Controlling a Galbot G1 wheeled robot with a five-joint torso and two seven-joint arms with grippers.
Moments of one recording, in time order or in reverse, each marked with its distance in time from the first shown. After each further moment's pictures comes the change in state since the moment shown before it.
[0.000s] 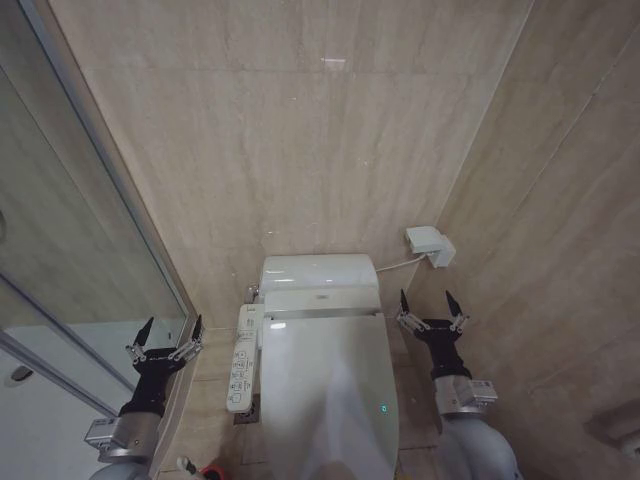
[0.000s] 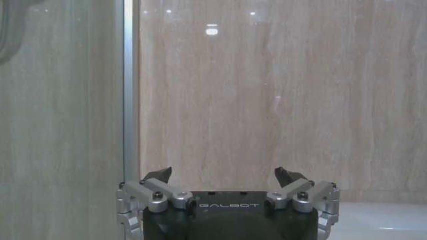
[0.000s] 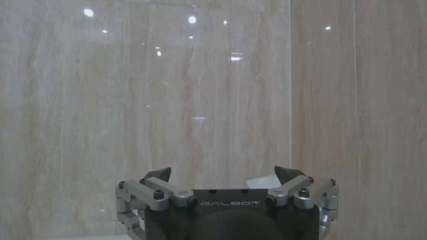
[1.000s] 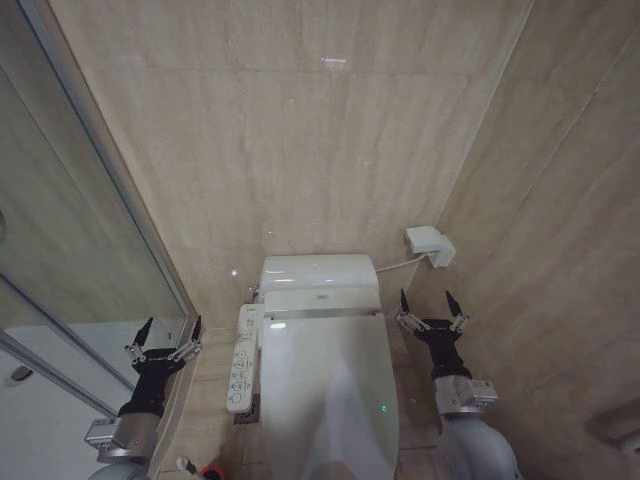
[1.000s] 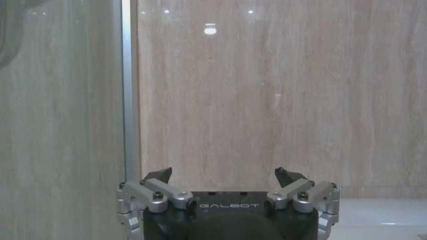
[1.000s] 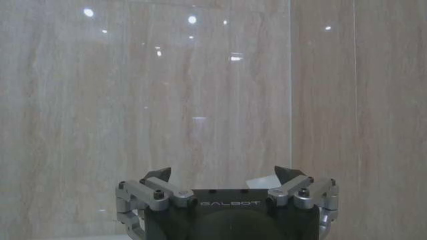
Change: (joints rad) left arm 0.001 -0.003 -0.005 0.000 0.020 0.006 0.004; right arm 0.000 0.000 0.000 0.000 0.000 0.000 0.000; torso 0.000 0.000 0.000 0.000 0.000
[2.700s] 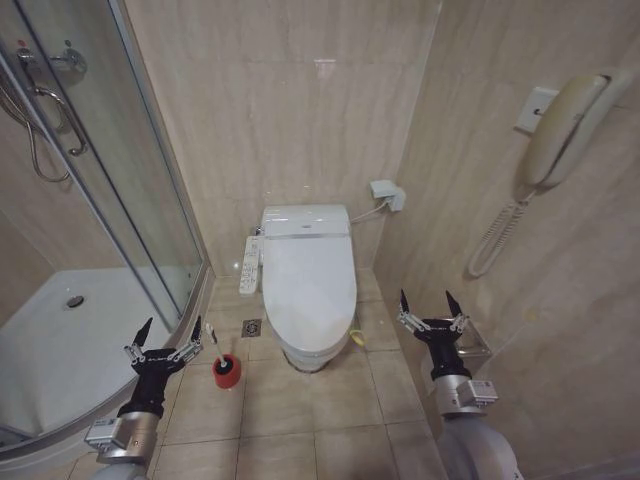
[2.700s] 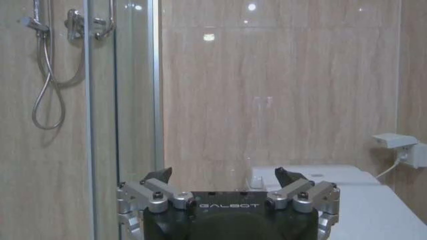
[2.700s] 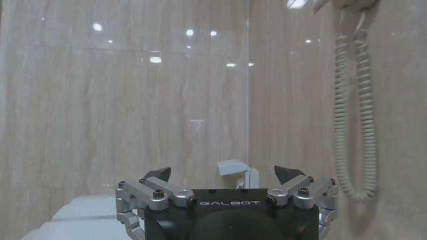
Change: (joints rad) left arm -0.001 0.000 0.000 0.000 0.000 0.000 0.000; right arm 0.000 0.000 0.000 0.000 0.000 0.000 0.000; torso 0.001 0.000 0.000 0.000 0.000
